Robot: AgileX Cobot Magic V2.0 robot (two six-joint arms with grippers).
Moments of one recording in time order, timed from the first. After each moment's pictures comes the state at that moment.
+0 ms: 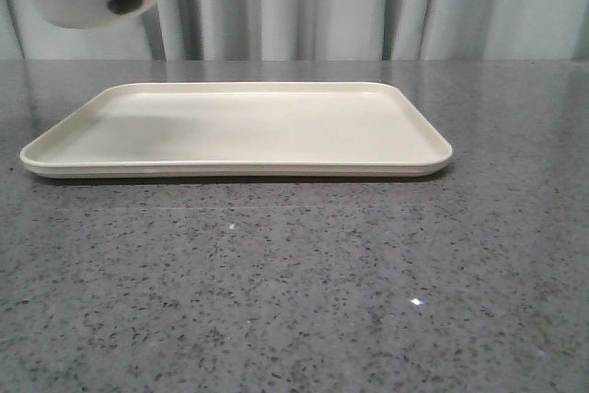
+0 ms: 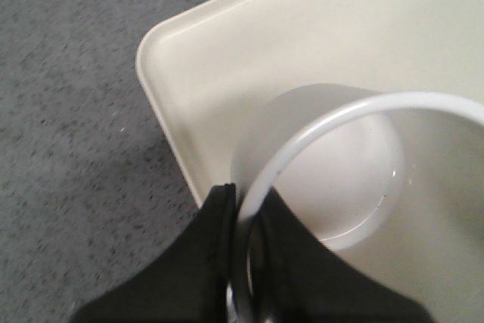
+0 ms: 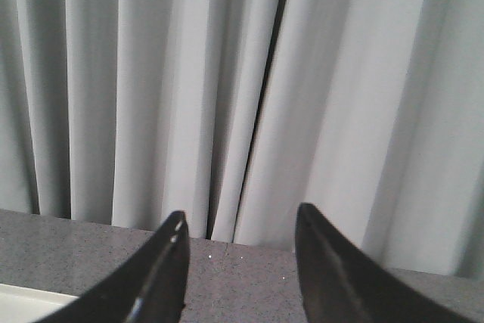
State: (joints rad) left arm -0.32 1.49 -1.62 -0.15 1.22 0.11; right arm 0.14 0.46 -0.89 0.03 0.38 -0.06
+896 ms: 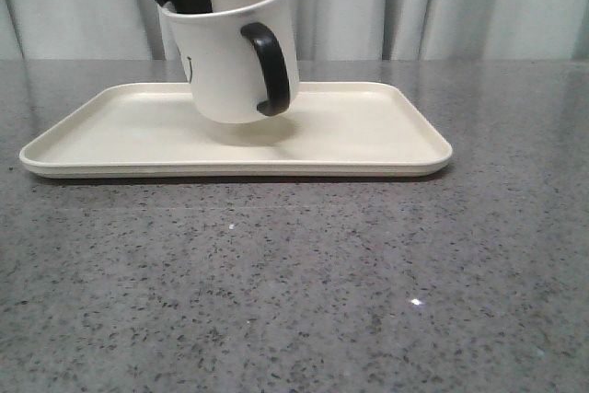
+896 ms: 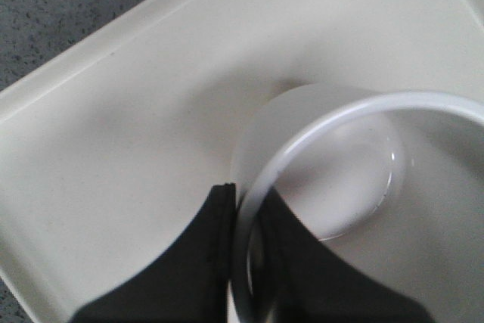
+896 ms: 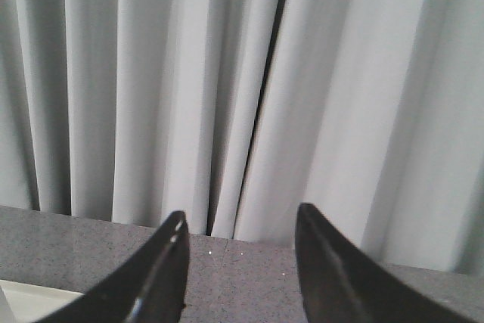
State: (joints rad) left arm -0.44 1.86 -1.82 -0.19 1.21 0.11; right arm 0.14 0.46 -0.89 0.03 0.39 -0.06
